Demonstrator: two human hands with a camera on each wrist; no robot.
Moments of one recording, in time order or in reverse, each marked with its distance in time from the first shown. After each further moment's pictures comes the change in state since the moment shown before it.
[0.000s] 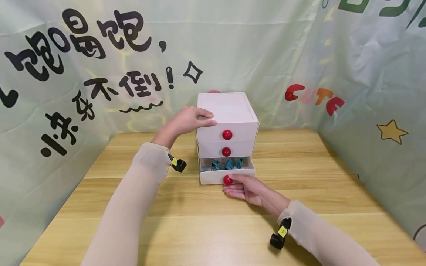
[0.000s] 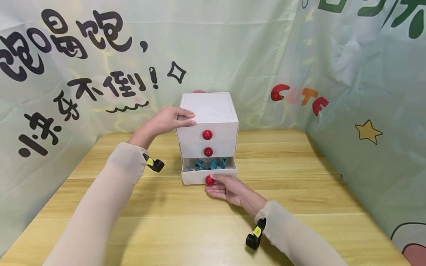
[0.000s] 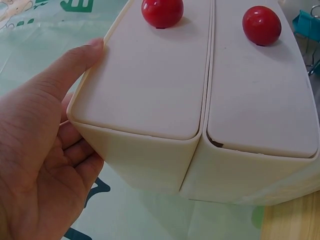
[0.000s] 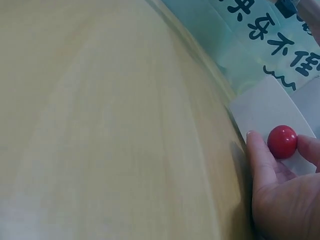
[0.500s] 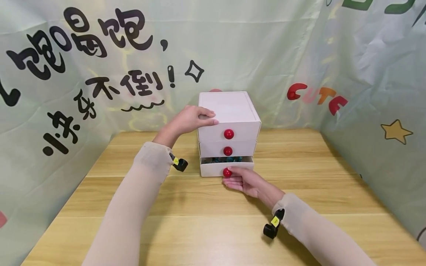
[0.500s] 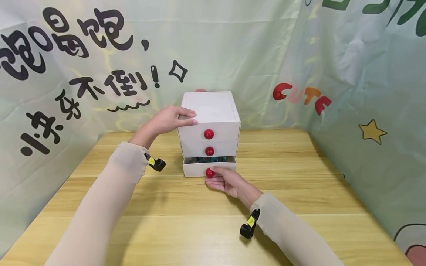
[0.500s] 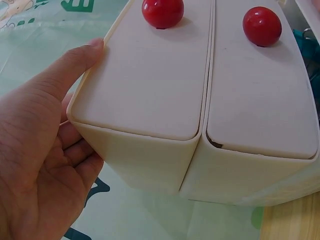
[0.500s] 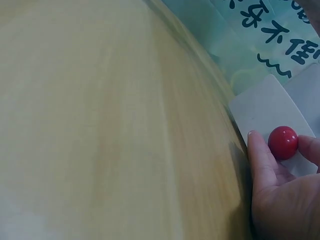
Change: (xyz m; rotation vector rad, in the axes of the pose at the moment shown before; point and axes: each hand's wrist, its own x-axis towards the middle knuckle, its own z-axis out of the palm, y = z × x) left_hand 0.000 -0.001 0.001 0.015 0.010 0.021; right_hand 0.024 -0.011 0.001 0.001 0.053 -0.020
